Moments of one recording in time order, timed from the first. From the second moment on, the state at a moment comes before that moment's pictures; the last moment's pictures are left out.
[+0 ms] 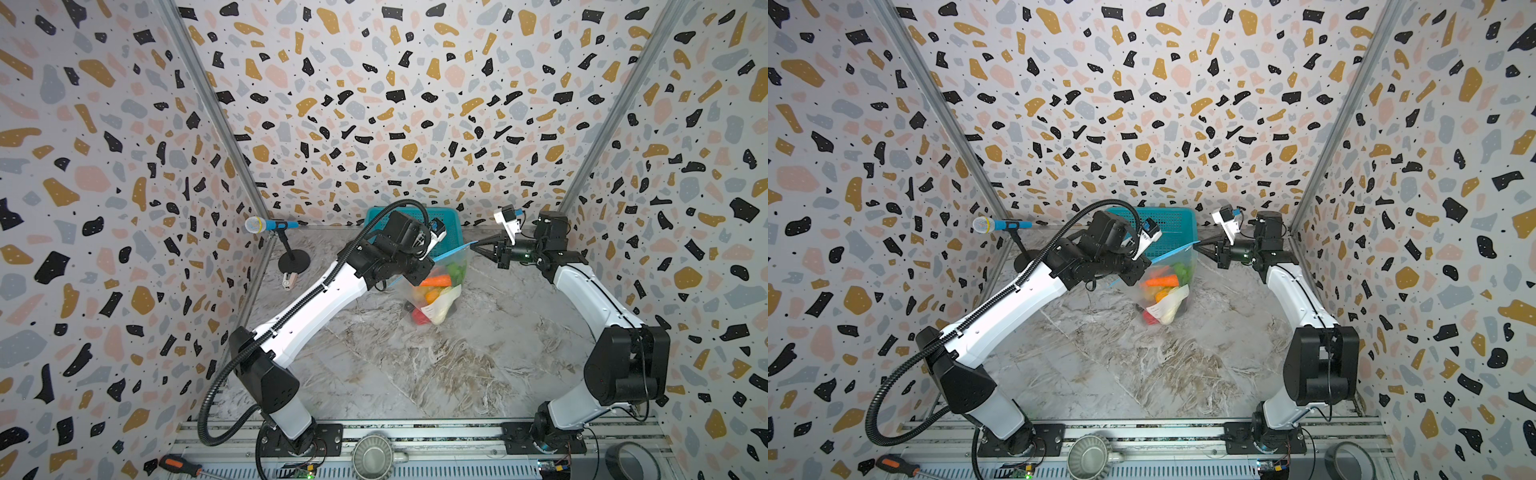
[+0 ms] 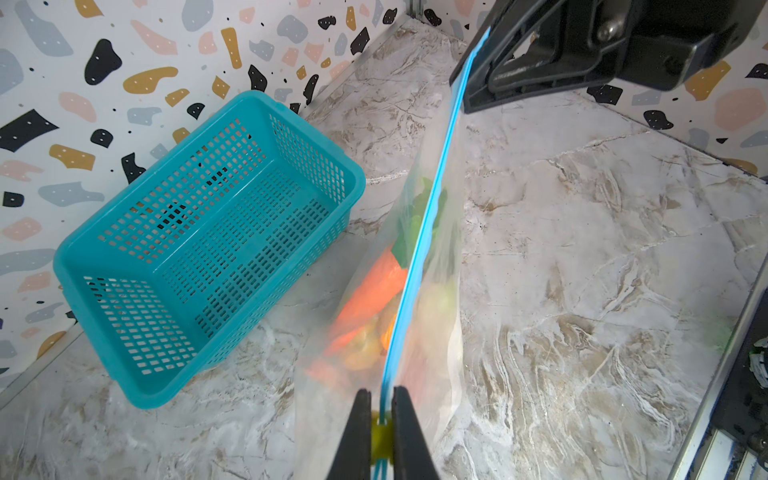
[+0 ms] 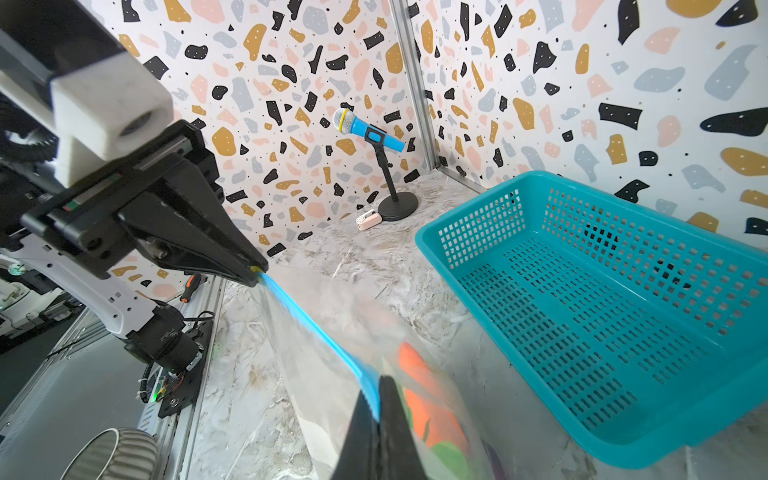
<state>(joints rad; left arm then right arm) -0.74 1.64 1.77 -0.85 0.04 0.15 0.05 1.57 1.31 -0.21 -1.22 -0.16</state>
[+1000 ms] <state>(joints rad) -0.73 1.56 1.68 -0.92 0.00 0.14 0.01 1.57 1.31 -0.19 -1.19 -0.12</state>
